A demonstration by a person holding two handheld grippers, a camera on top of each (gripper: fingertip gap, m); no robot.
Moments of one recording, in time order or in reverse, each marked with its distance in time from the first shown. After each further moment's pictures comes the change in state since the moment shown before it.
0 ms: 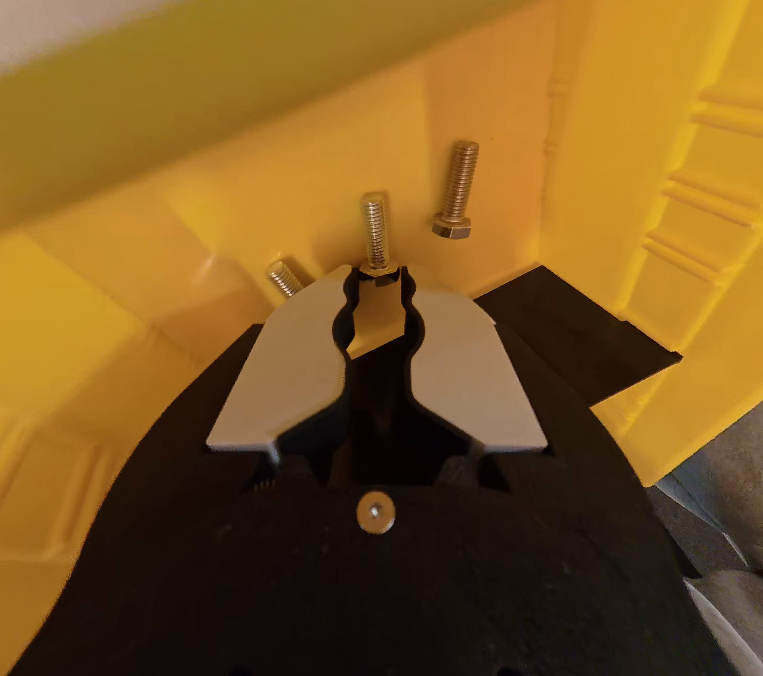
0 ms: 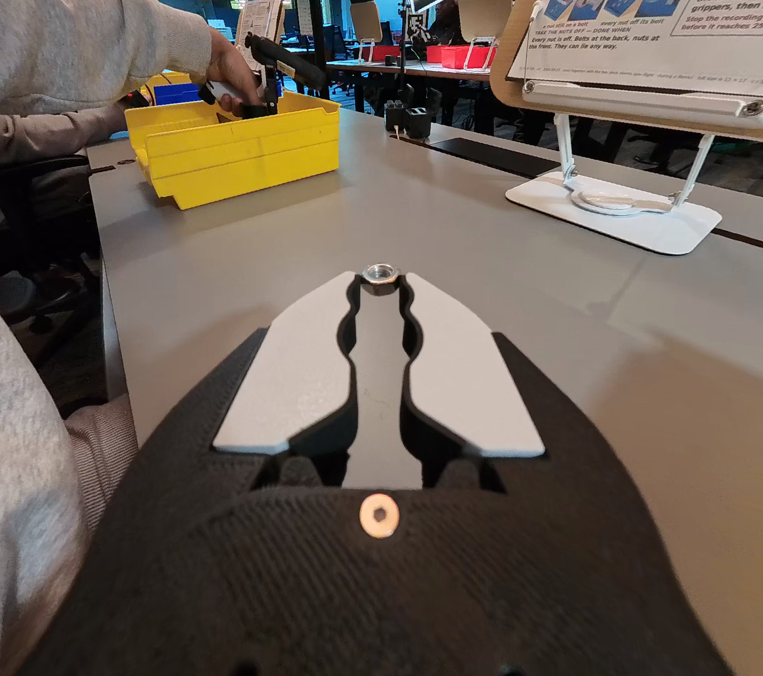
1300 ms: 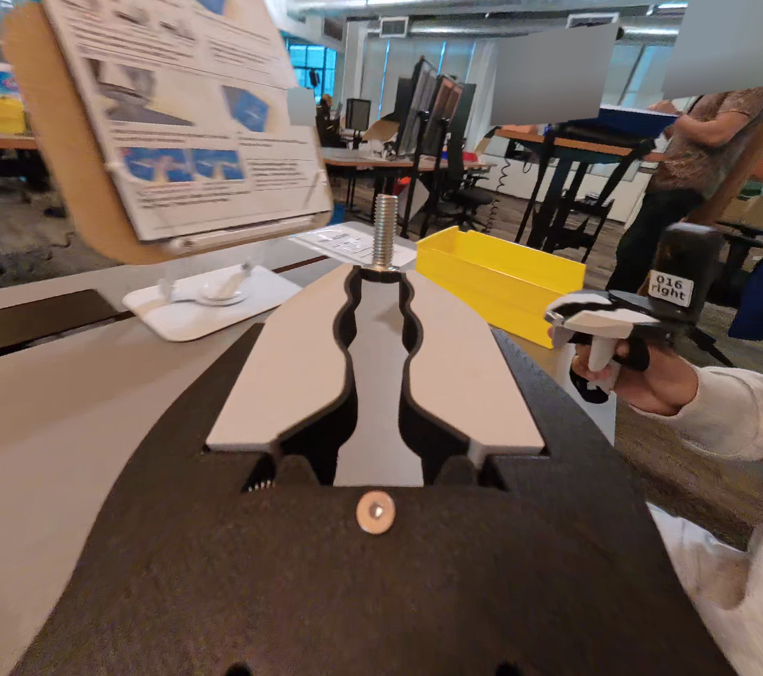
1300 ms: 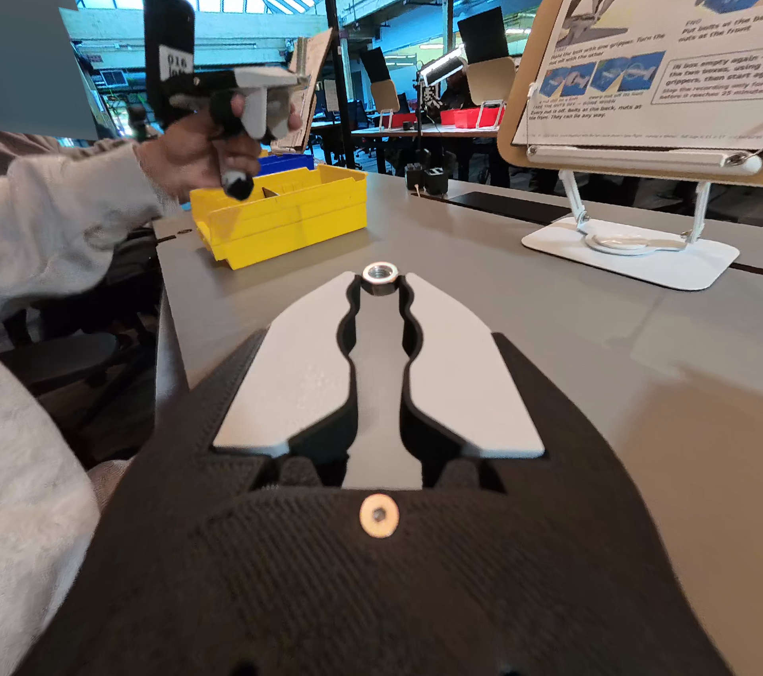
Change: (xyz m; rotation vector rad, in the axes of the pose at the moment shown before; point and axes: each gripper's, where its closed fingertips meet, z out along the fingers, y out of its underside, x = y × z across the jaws) left arm 0.388 0.007 -0.097 1.595 0.342 0.617; right arm -0.014 -0.039 -0.024 0.148 -0.047 0.075
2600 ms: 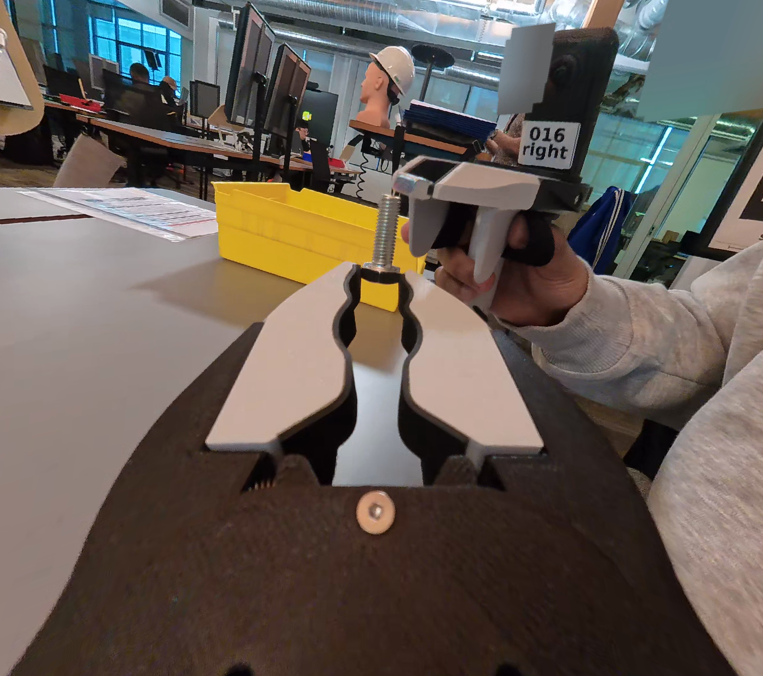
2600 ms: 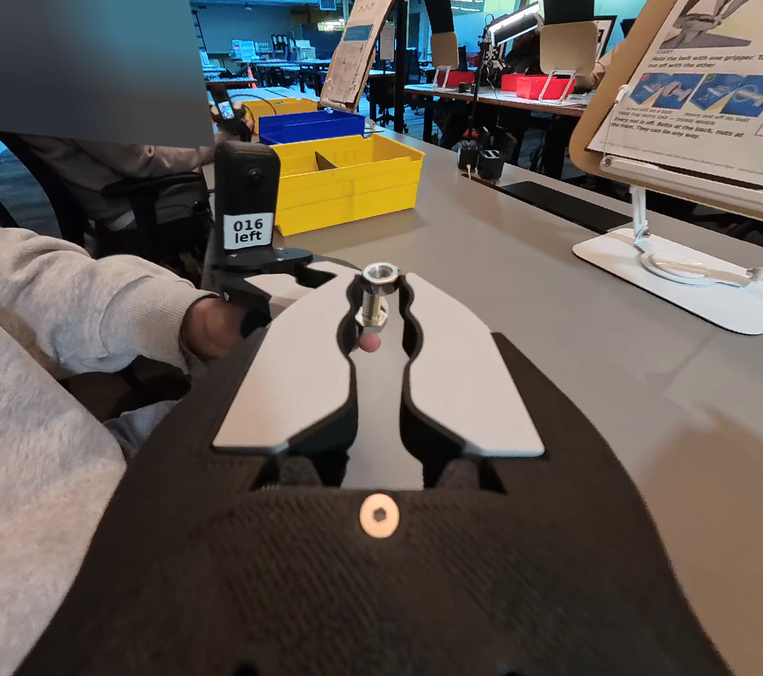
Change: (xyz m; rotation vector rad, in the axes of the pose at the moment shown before) left arm 0.164 0.124 0.057 0.032 0.339 -0.144; right arm -0.044 -0.018 -0.003 -0.121 -0.135 -0.089
